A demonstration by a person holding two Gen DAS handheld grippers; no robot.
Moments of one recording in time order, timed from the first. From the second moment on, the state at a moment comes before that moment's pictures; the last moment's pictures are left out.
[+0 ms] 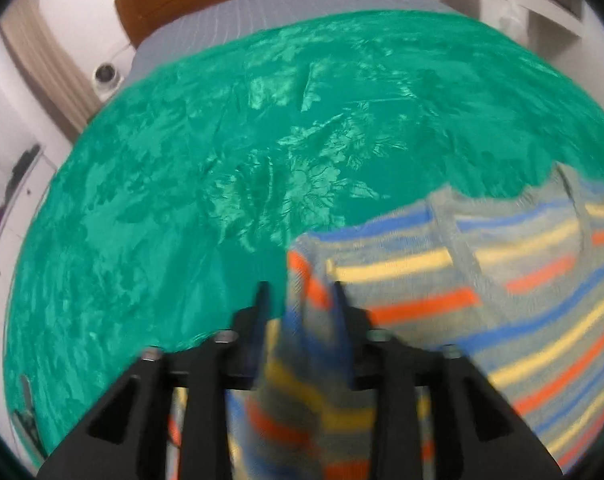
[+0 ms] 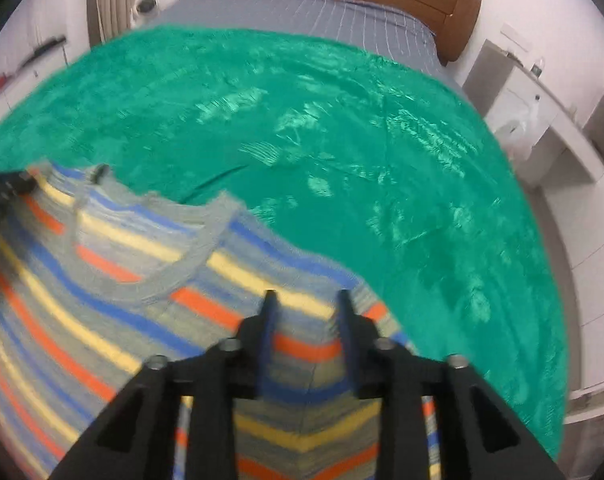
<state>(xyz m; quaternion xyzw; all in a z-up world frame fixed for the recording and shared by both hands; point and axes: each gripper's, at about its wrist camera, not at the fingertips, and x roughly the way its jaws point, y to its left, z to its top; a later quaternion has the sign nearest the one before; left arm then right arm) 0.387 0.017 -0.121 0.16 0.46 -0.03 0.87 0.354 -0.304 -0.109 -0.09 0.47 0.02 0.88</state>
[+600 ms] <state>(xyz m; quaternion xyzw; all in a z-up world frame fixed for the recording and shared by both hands) 0.122 0.103 -0.139 0.15 0.50 -0.20 0.83 0.125 -0.301 -0.134 -0.10 0.54 0.25 0.80</state>
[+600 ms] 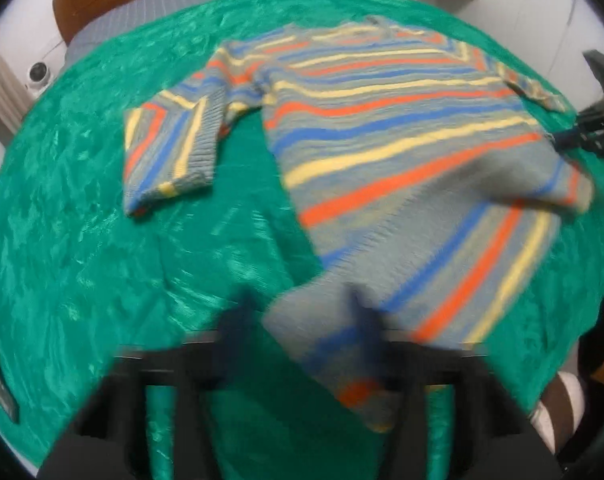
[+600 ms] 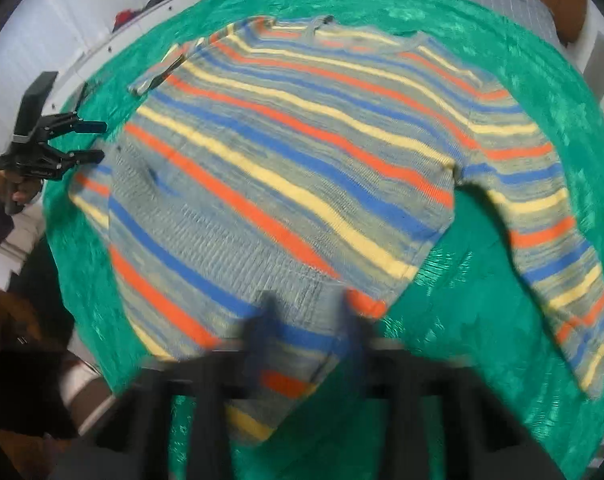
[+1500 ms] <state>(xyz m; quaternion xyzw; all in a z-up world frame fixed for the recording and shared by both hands) -0.040 0.118 -0.139 0.22 0.53 -0.26 0.78 -0.075 -0.348 -0.148 -0.07 0.56 0.26 0.78</state>
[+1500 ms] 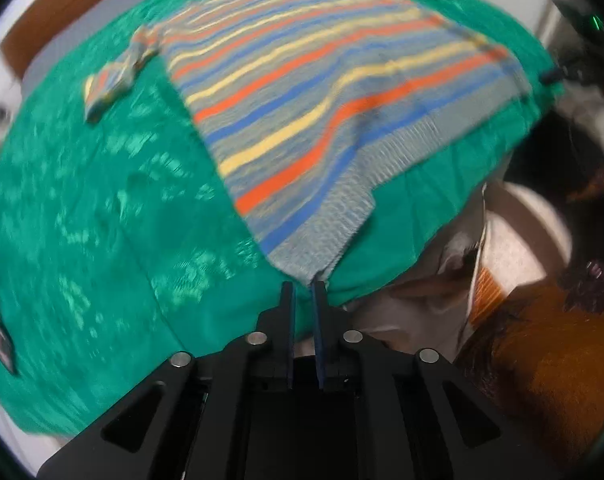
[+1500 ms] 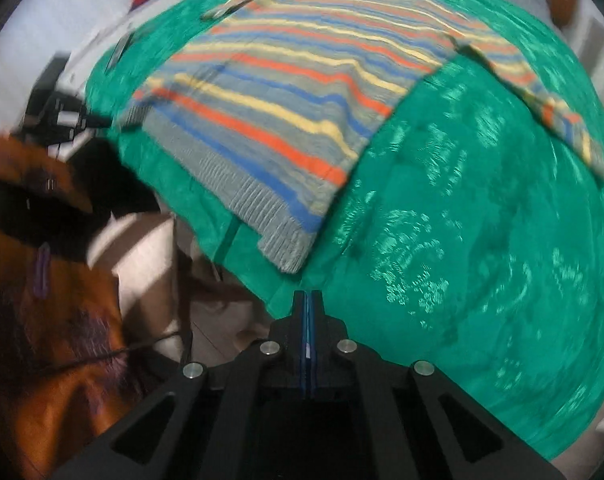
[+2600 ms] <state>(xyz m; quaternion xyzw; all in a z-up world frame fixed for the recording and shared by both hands) -0.001 0.088 -0.179 0.14 0.59 -0.15 0.79 -0.040 -0.362 -0.202 0.19 0.59 0.11 0.78</state>
